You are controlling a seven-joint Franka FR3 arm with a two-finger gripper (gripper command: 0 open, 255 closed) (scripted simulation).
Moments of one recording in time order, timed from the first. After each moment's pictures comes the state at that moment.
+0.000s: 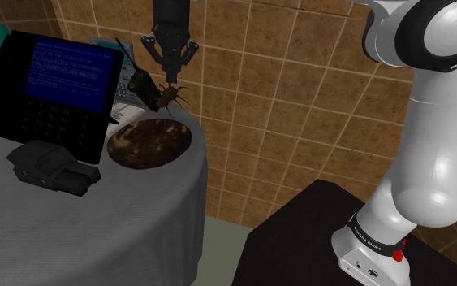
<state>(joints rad) 0.21 0.34 0.46 -1.20 0.00 1.48 0.74</state>
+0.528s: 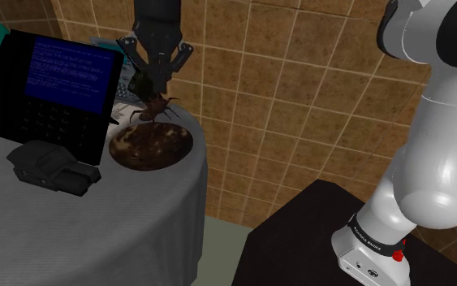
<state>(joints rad) 0.29 0.24 0.51 -1.30 0.03 1.52 0.89</state>
